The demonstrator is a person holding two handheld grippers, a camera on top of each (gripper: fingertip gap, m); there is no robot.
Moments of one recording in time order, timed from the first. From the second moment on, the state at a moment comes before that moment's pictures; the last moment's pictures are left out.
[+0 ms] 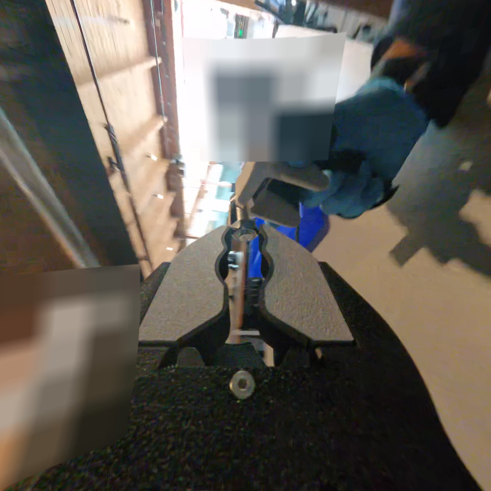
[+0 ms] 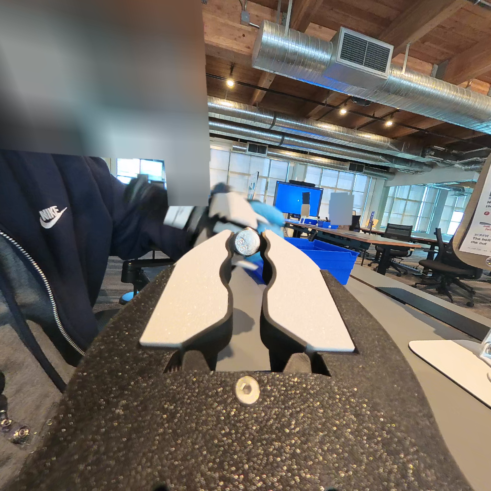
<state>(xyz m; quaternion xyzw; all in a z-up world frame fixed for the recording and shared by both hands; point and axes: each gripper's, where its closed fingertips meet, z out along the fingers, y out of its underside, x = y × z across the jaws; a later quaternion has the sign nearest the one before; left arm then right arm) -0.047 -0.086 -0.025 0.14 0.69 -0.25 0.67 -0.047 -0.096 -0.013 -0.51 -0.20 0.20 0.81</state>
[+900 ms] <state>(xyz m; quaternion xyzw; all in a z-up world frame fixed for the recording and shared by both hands) -0.047 -0.094 -0.026 -0.01 0.72 -0.45 0.53 -0.048 -0.096 -0.013 -0.52 -0.20 0.20 0.81</state>
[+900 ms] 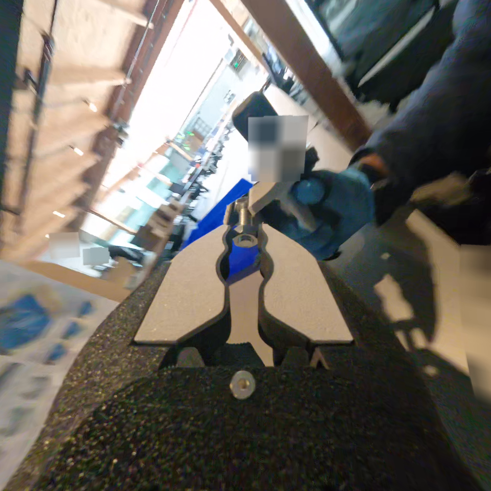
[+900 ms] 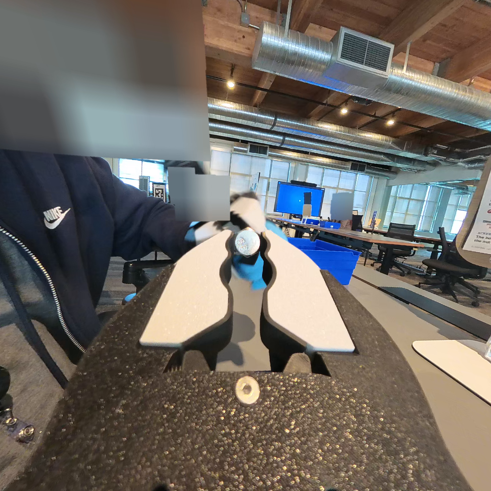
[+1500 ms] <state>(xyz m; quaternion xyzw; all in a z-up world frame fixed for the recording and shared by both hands) -0.052 -0.094 -0.009 -0.03 0.70 -0.51 0.50 -0.047 -0.097 -0.011 -0.51 -0.20 0.20 0.81</state>
